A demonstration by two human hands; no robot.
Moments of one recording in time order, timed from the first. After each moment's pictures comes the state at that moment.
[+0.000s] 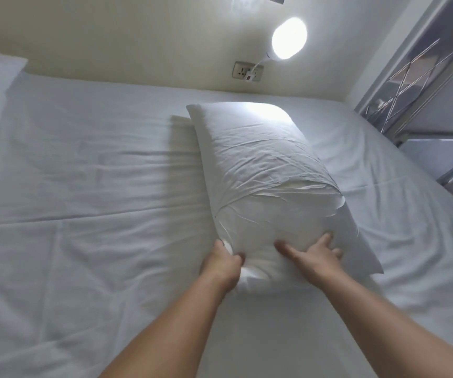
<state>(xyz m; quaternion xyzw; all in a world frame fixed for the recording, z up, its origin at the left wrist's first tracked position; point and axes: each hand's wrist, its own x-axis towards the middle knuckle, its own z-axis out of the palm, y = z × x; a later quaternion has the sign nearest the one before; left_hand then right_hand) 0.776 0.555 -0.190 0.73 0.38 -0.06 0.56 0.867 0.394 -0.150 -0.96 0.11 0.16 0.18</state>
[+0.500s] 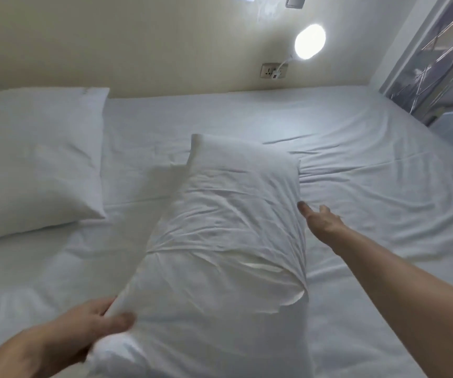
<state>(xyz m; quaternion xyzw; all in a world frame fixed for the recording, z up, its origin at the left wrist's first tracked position) 0.390 0.753 -0.079 0.62 0.31 -0.26 0.67 0.741 0.451 -0.053 -0.93 0.09 0.24 0.26</state>
